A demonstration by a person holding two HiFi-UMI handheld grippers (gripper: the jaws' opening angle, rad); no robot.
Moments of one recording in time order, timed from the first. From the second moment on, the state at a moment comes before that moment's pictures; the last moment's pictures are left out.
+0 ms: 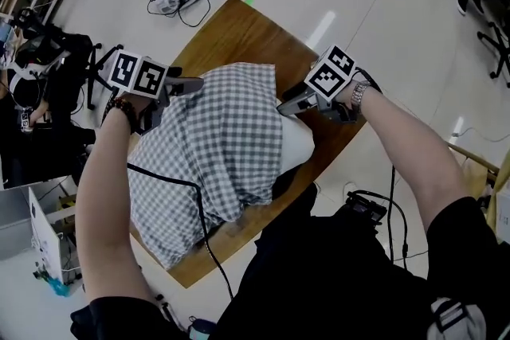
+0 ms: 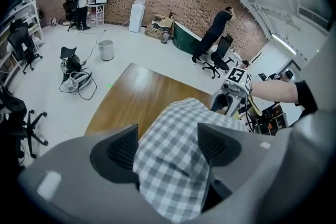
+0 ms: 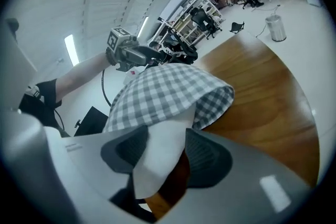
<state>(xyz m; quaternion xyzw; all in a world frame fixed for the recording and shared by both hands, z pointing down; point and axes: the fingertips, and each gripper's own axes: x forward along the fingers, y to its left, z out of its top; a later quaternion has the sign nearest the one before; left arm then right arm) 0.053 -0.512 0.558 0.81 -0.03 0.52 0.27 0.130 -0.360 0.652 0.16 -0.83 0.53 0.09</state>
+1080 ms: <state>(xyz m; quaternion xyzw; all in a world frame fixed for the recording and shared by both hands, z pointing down) -0.004 -0.510 0.549 0.80 -0.12 0.51 0.30 0.128 -0.332 0.588 0.24 -0.87 0.41 0.10</state>
